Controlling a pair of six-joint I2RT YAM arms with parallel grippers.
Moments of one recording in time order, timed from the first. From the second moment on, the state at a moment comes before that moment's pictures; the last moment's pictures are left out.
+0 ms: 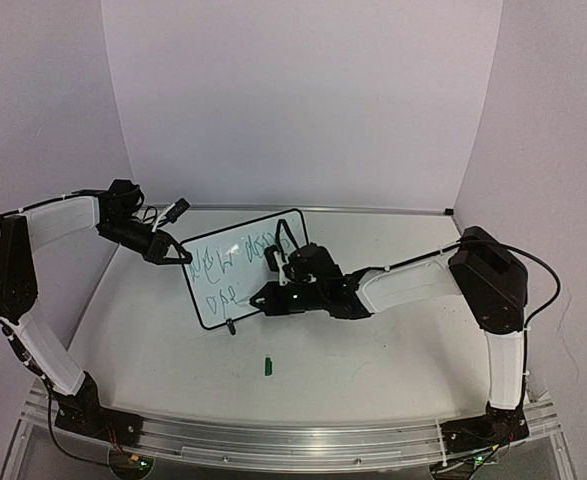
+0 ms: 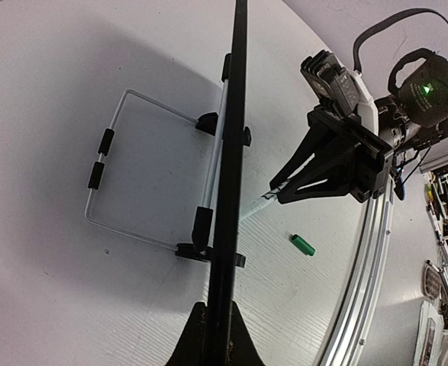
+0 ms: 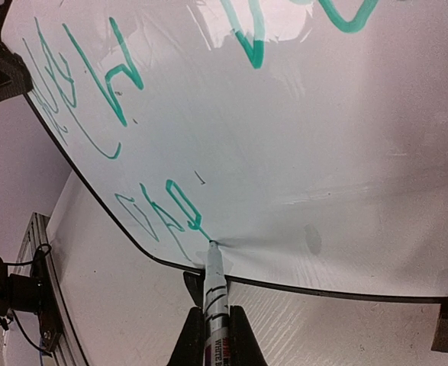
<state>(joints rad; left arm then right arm) -0.15 1.64 1.25 -0.78 0.88 0.47 0.96 2.08 1.29 0.25 -0.18 0.63</state>
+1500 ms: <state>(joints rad) -0.15 1.64 1.25 -0.79 0.88 0.46 0.93 2.04 1.32 0.22 -0.15 0.61</state>
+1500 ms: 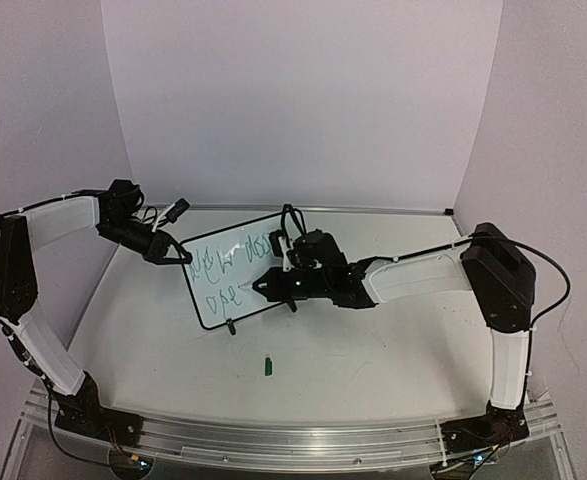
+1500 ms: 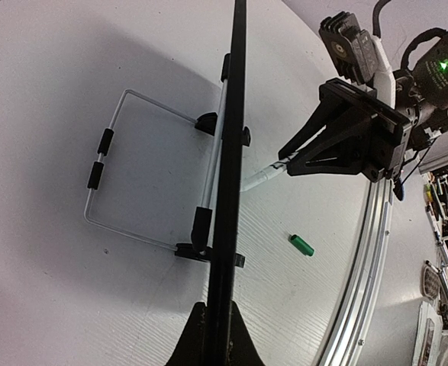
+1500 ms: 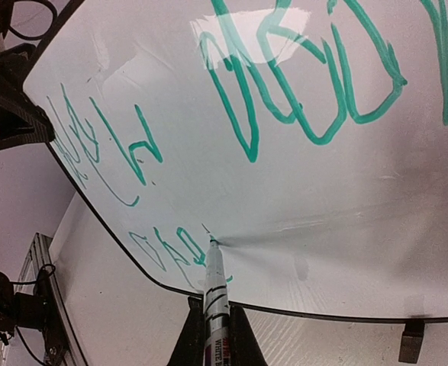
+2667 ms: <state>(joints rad) -0.15 1.64 1.25 -0.78 0.88 0.46 0.94 2.04 1.29 0.23 -0.14 0.64</state>
